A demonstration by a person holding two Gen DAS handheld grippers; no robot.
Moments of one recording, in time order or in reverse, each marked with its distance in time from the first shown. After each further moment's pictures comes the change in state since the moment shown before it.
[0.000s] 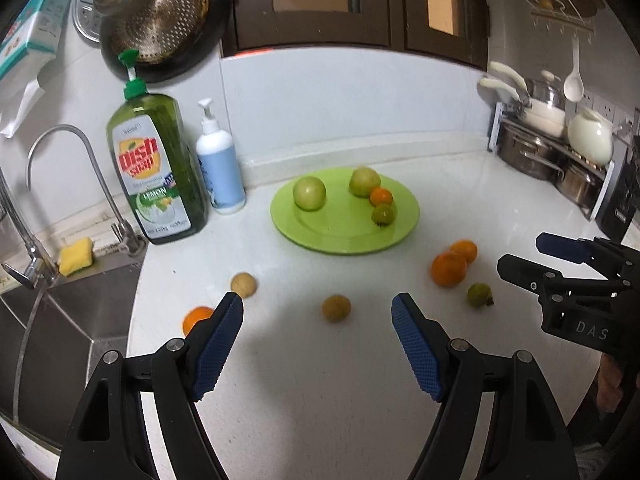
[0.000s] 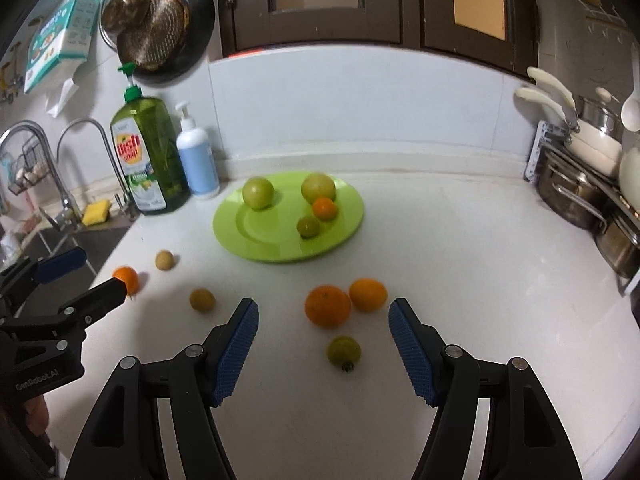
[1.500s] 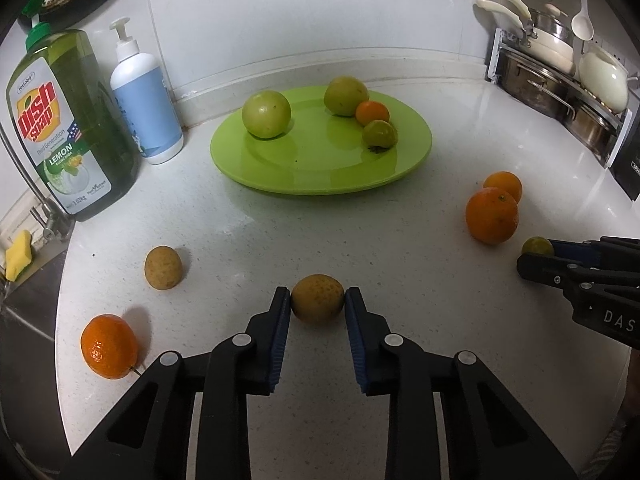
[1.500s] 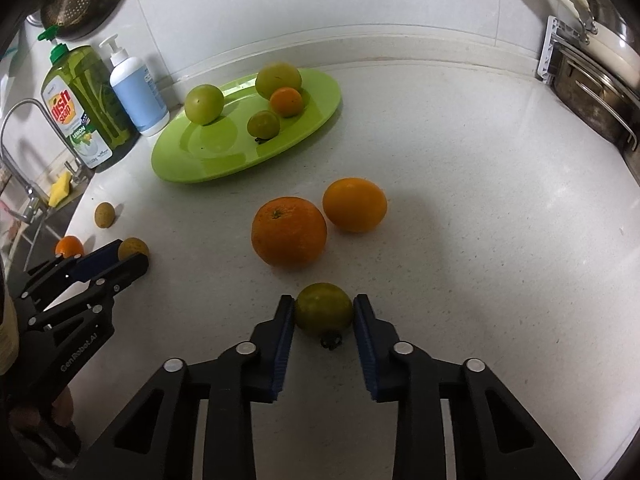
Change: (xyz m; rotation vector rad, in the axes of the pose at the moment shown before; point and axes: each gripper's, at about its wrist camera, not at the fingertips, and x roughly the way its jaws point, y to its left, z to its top) left arm 0.117 -0.011 -0.008 0.080 0.212 -0.080; right arm 0.084 -0.026 -0.019 0.129 0.279 0.014
